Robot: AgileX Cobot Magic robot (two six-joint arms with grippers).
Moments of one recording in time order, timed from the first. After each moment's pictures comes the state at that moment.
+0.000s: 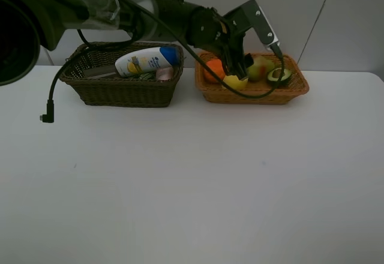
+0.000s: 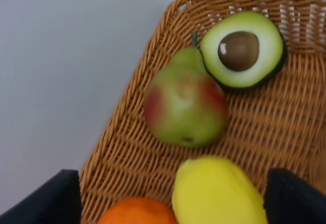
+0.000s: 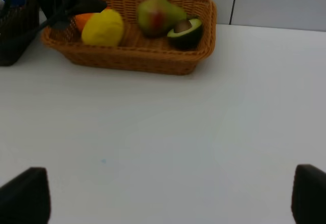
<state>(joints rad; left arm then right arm) -0.72 2.33 -1.84 -0.10 0.15 0.62 0.03 0.00 -0.52 0.07 1.04 -0.15</state>
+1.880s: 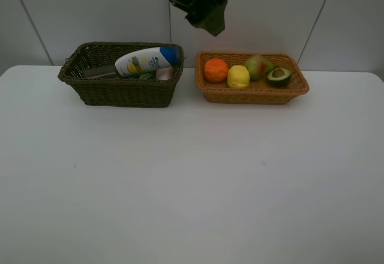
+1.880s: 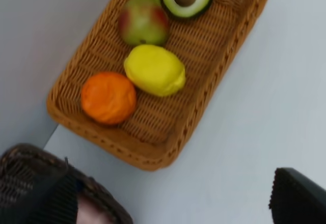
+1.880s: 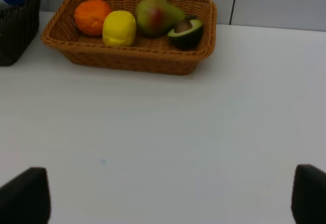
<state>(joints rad) -0.71 1.84 -1.72 -0.09 0.82 0.41 0.03 0.00 -0.52 0.07 1.04 -0.15</state>
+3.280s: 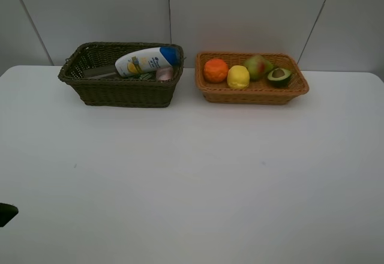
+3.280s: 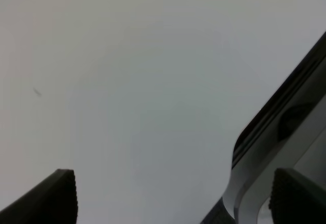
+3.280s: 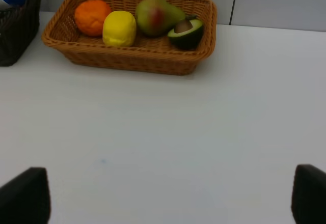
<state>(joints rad) -0.70 0.73 -0.63 -0.10 1.10 0.17 0.03 0.00 -0.52 0.07 1.04 -0.15</state>
